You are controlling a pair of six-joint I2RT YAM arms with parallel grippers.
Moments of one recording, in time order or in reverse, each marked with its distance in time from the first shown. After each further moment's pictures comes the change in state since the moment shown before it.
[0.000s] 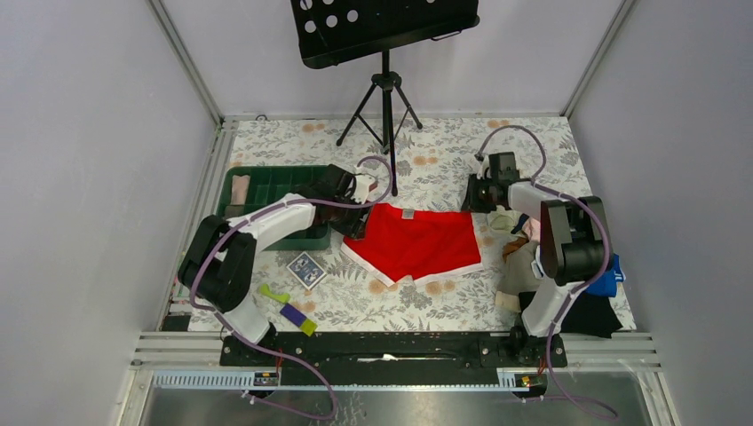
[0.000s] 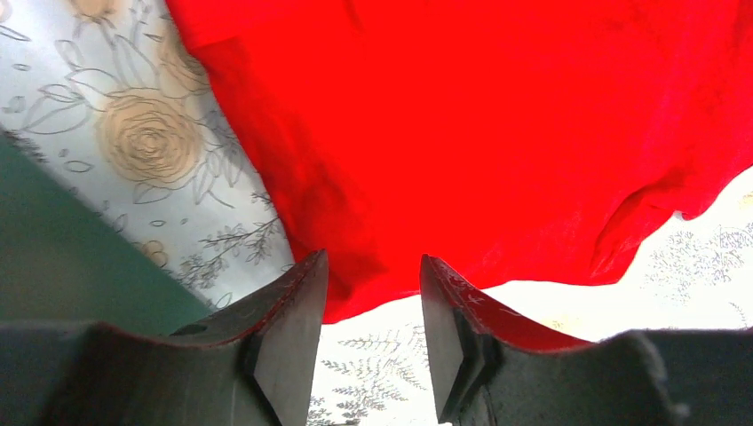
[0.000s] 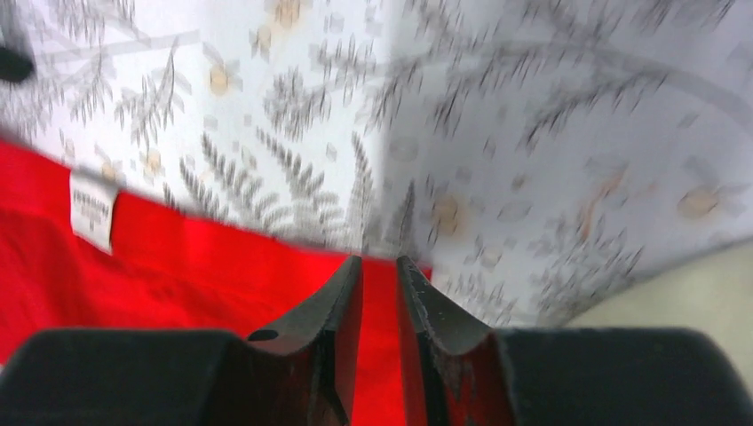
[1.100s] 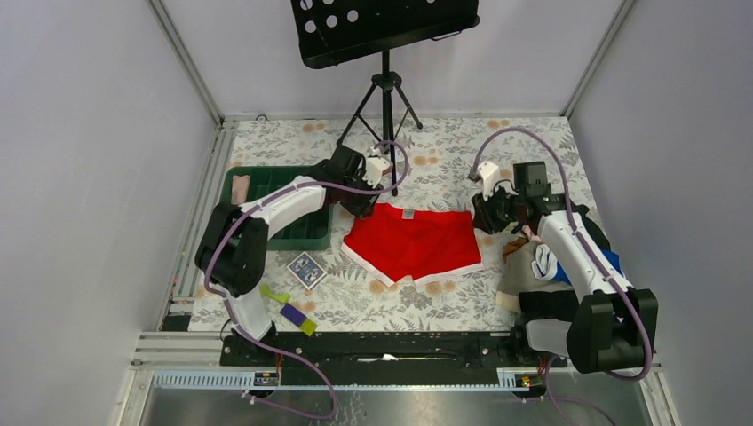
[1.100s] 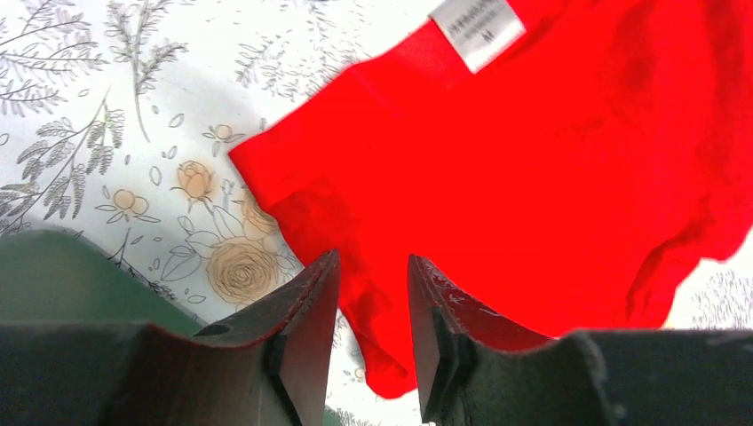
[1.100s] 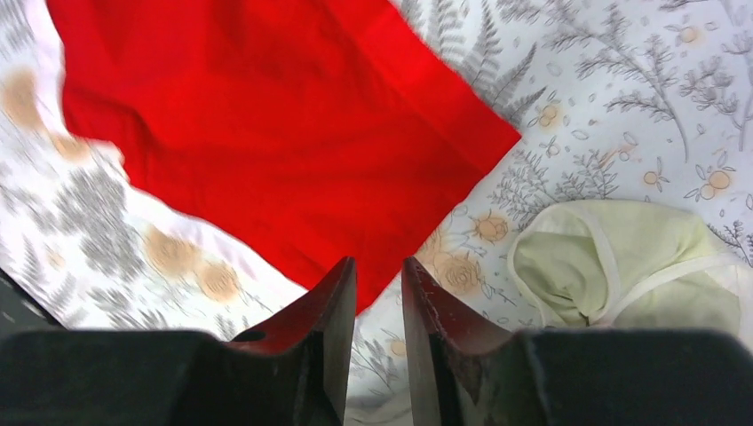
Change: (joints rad) left arm 0.000 0.129 0.221 0.000 -0.014 0.174; right arm 0.003 -0.519 -0.051 -0.404 -0.212 -0.624
